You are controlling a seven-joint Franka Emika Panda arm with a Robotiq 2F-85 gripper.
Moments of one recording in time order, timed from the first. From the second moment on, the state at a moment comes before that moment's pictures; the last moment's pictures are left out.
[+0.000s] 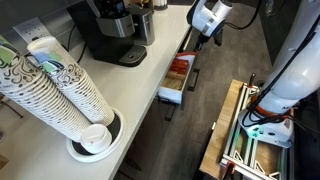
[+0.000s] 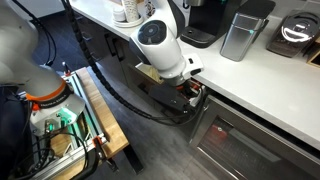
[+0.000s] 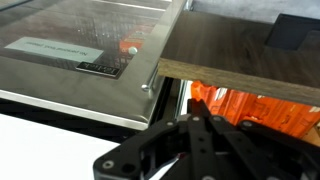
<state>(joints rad) -0.34 0.21 -0.21 -2.43 1.08 2.96 -1.92</state>
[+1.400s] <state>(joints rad) -0.39 -0.21 -0.43 -2.71 0.81 2.87 -2.00</state>
